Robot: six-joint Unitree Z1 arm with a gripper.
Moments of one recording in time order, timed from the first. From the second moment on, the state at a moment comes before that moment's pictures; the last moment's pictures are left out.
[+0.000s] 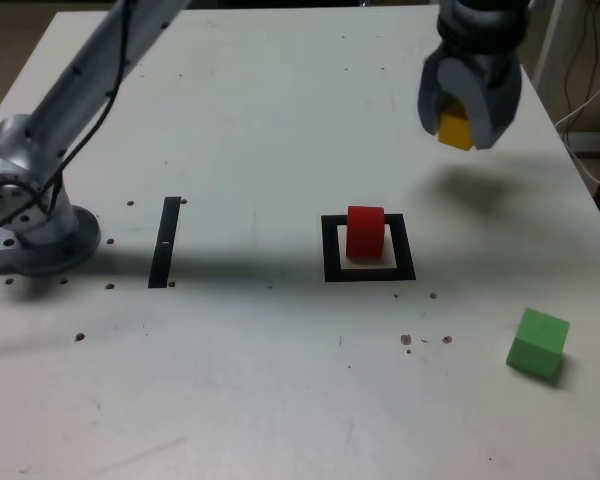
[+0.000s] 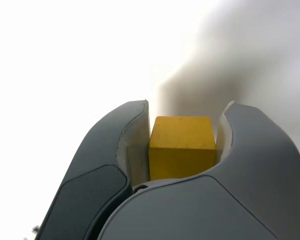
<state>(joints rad) 0.14 2.33 -2.23 1.45 0.18 0.81</state>
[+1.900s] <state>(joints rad) -0.01 2.09 -1.68 1.35 0.00 0.11</state>
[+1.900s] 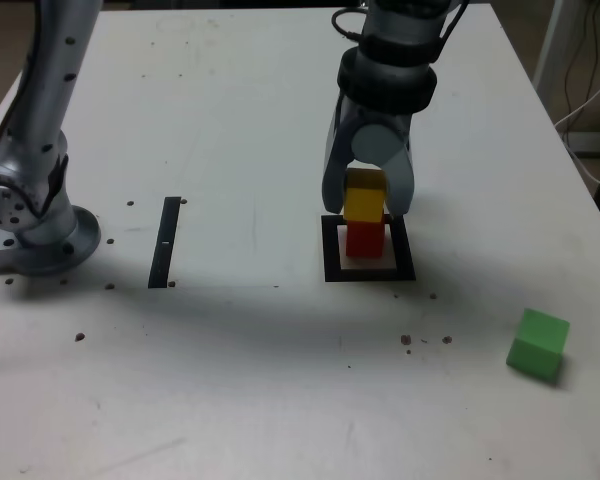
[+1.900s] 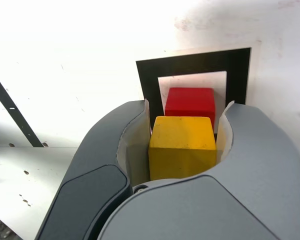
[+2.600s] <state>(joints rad) 0.00 2.10 -1.65 1.30 -0.02 0.12</state>
